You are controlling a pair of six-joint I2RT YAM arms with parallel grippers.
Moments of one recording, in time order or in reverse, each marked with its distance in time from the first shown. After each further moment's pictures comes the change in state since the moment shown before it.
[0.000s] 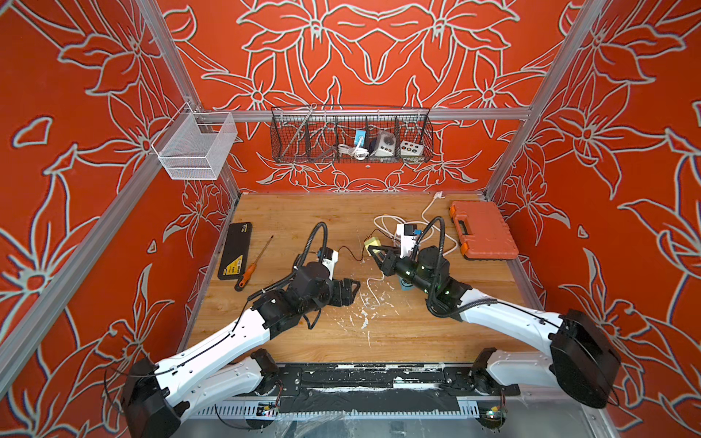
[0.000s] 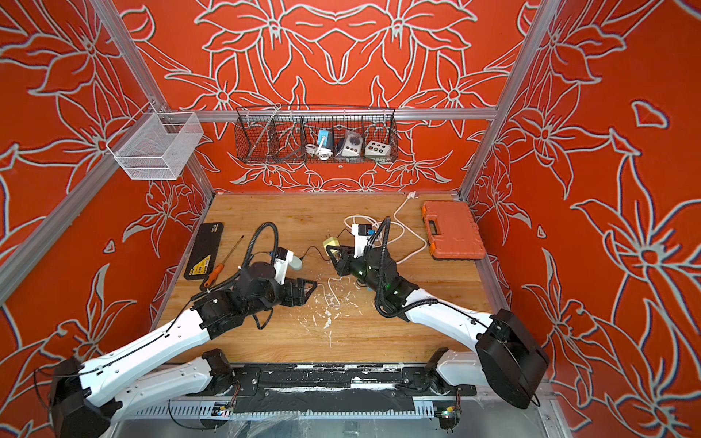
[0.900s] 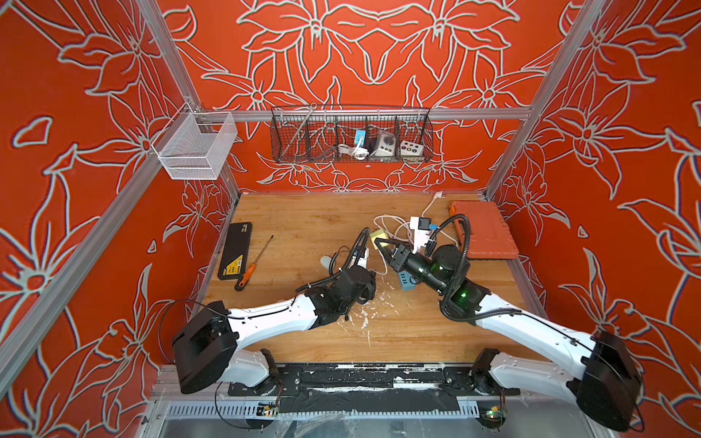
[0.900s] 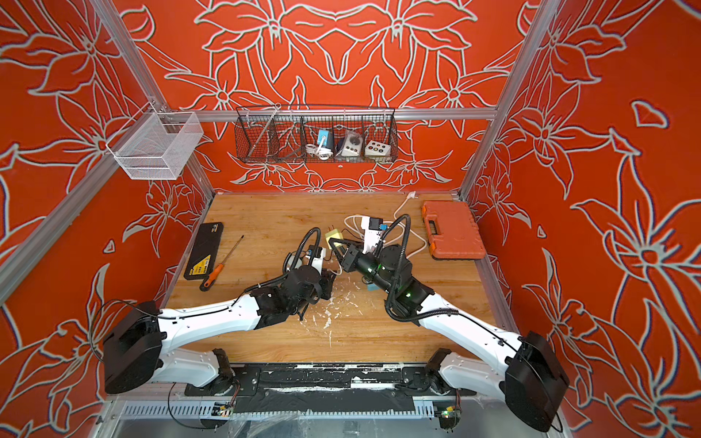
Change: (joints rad) left arm -0.129 0.386 0.064 0.374 -0.338 0.104; right arm -0.001 -0.173 0.026 -0.087 -0.010 0.086
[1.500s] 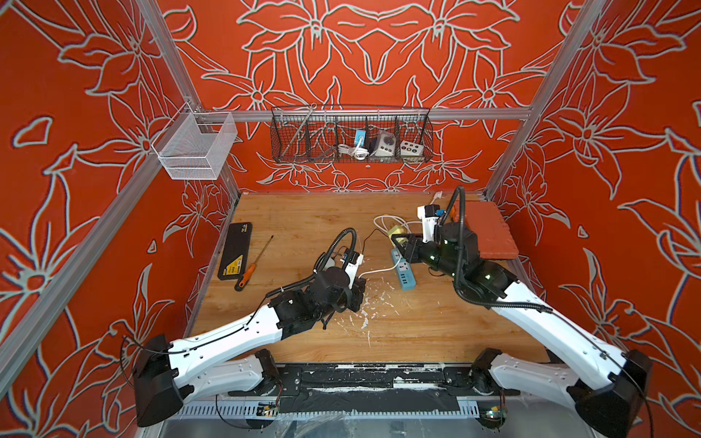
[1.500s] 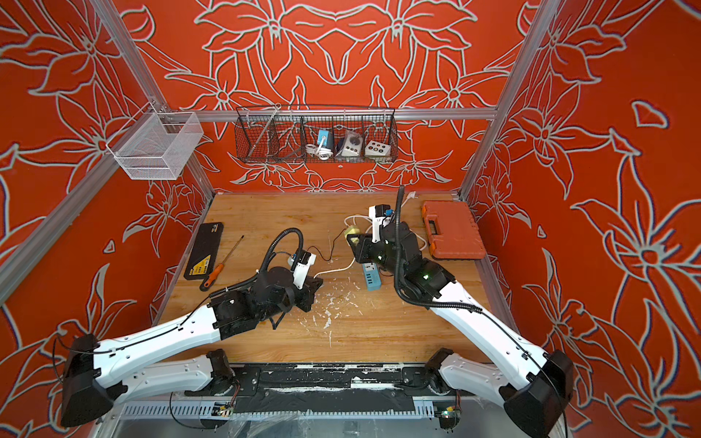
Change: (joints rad) left arm -0.005 -0.300 0.052 -0.343 0.221 0.134; right arm -0.140 0.004 0.345 -0.733 0.018 -0.229
